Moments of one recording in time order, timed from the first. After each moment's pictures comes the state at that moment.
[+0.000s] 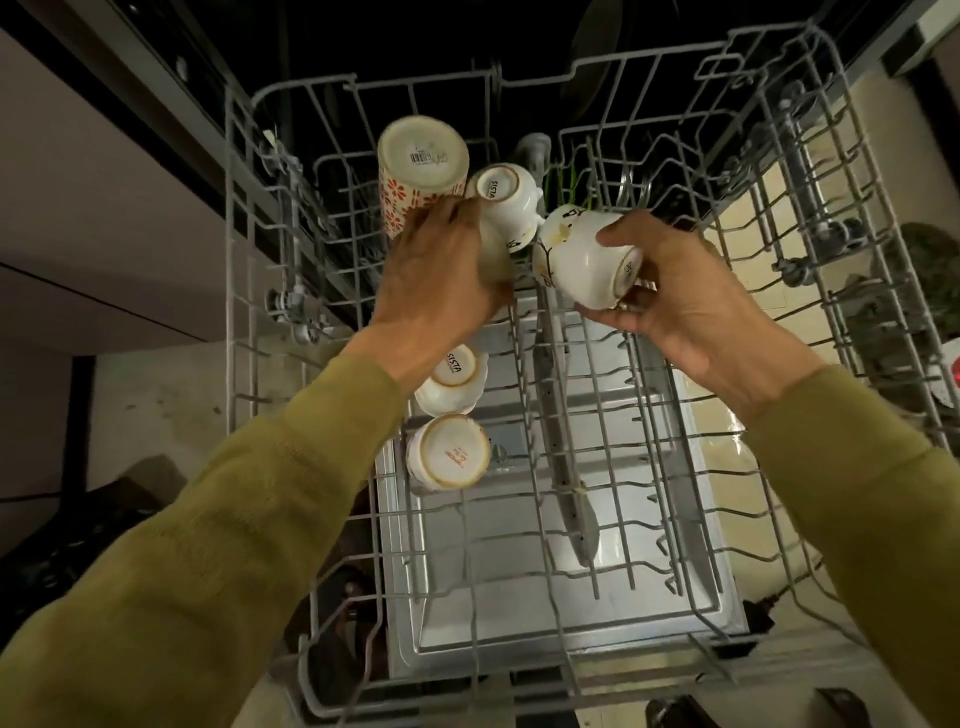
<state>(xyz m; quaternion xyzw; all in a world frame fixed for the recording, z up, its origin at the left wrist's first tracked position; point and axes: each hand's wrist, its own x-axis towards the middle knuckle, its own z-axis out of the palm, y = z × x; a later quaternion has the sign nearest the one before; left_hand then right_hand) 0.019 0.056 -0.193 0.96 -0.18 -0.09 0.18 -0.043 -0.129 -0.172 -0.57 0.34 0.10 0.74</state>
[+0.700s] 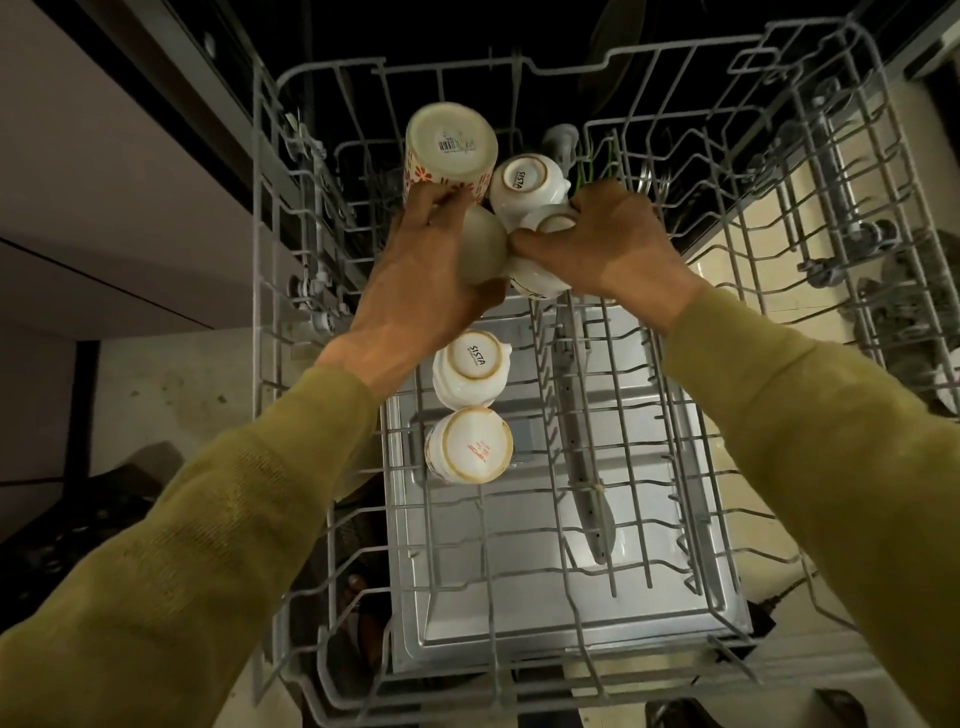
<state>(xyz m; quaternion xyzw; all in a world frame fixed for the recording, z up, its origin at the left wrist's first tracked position) 0.022 0.091 -0.207 0.95 -0.17 -0.09 0.26 0.014 -0.084 -0.193 -0.92 0.17 0.10 0.35</state>
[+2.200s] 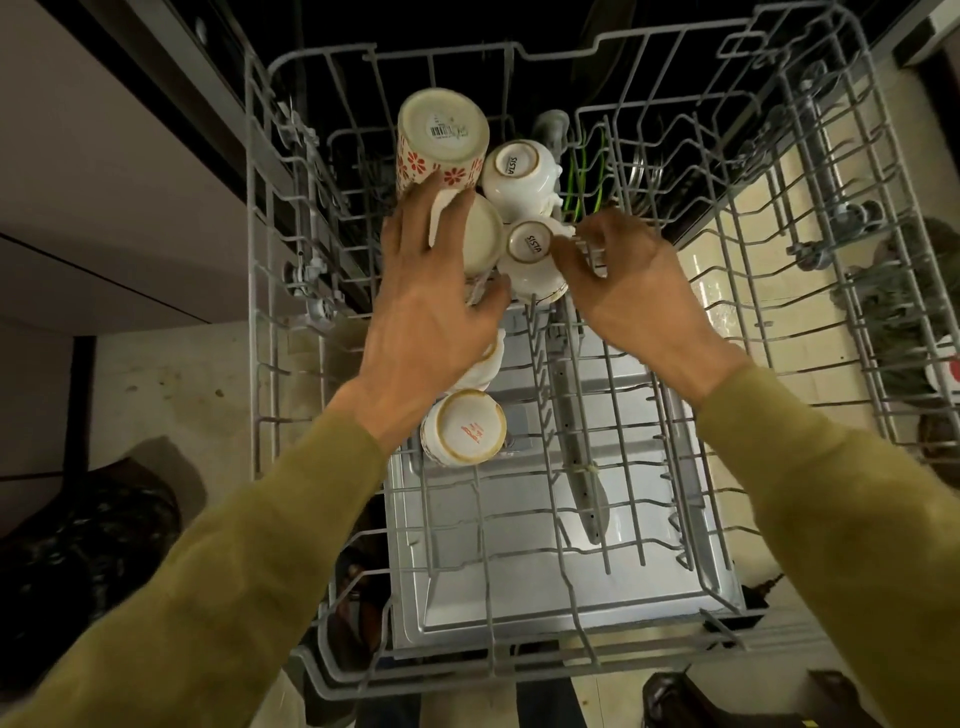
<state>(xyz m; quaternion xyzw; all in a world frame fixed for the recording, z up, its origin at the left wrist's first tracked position) -0.024 0.088 -0.199 0.94 -0.16 -0.01 0.30 -0.043 -0.098 -0.209 -0.94 0.10 0.00 0.32</state>
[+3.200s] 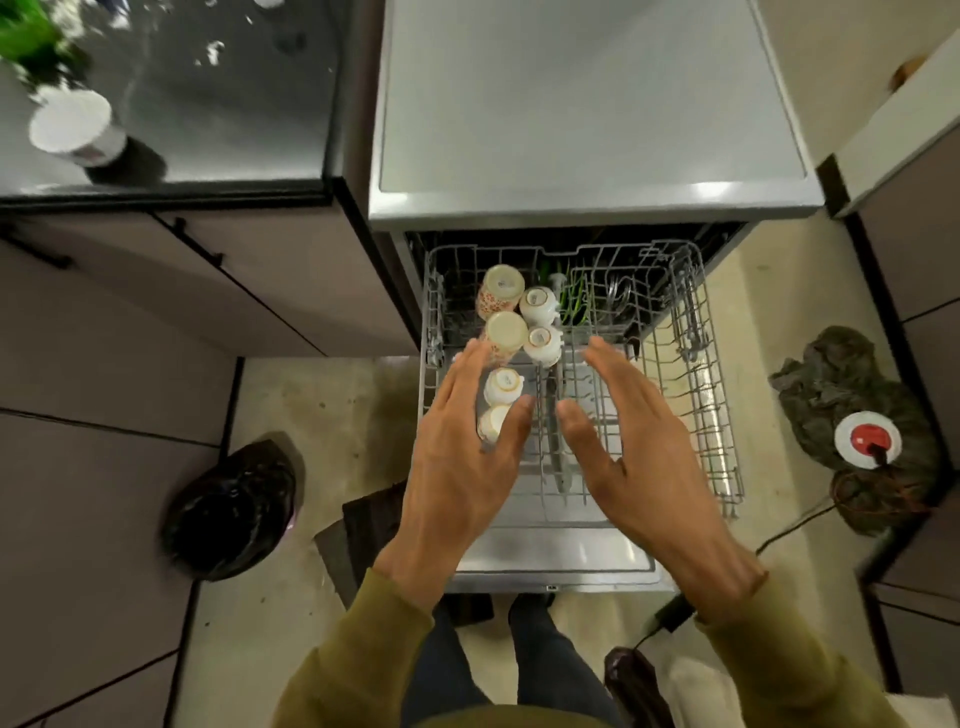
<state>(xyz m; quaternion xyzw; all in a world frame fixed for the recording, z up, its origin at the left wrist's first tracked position) -0.203 0.131 0.124 0.90 -0.04 -0.04 0.44 -0.229 -0.037 0.138 -0.93 0.02 0.03 0.38</state>
